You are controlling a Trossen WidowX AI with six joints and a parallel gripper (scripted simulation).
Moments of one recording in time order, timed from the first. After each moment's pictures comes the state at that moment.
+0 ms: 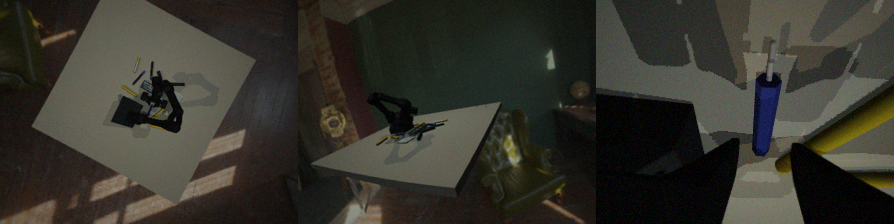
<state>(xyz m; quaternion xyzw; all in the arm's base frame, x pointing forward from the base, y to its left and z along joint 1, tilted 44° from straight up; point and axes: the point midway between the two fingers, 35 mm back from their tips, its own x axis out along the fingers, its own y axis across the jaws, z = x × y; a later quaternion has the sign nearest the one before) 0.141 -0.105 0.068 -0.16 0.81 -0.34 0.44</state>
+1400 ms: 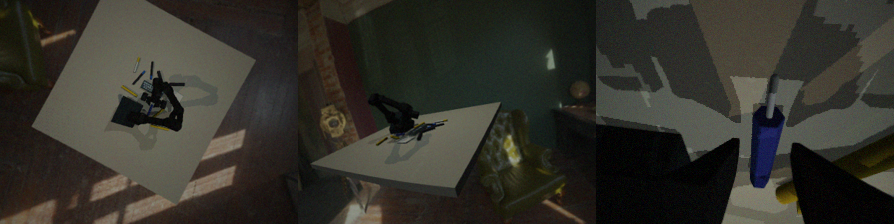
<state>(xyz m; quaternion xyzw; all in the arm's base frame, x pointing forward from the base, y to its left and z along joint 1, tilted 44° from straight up) 0.138 -0.128 0.044 -0.16 0.82 -0.34 0.44</state>
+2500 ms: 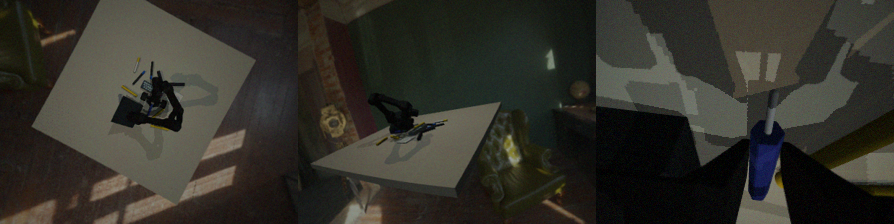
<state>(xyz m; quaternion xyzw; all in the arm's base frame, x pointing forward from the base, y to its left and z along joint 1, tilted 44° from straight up) 0.139 -0.116 0.055 -0.16 0.82 -0.34 0.44</state>
